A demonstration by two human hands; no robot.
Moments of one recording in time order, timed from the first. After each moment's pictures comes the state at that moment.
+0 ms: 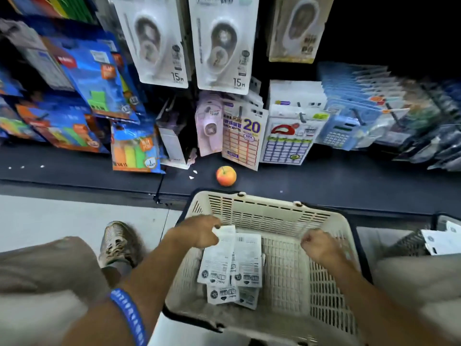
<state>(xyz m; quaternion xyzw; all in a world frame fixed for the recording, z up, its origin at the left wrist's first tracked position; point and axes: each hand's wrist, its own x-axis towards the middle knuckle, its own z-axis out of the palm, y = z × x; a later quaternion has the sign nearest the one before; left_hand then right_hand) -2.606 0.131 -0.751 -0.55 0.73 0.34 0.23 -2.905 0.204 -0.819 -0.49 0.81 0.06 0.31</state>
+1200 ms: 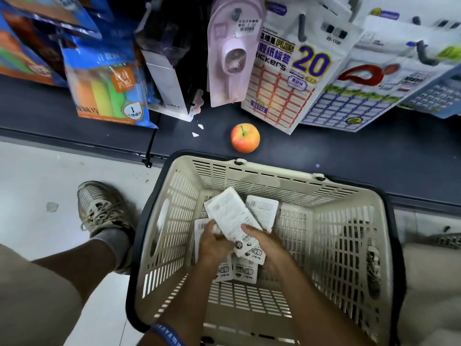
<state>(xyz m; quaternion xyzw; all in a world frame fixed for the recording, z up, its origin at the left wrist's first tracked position) -2.624 0.182 -0.938 -0.75 0.20 0.61 -0.15 -2.768 0.186 -0.957 -0.09 0.68 -0.22 0.69</state>
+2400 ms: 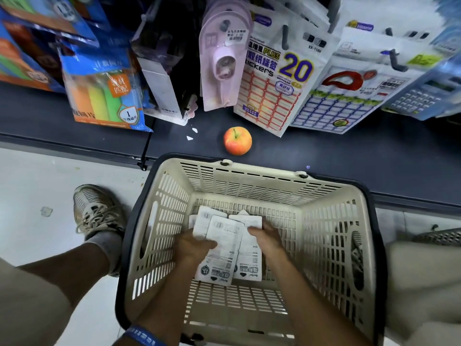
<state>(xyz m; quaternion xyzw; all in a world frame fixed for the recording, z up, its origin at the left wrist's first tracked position) -2.589 0.178 -0.955 -0.79 0.22 0.56 -0.11 -2.776 0.179 -0.952 -0.15 0.76 -0.23 0.59</state>
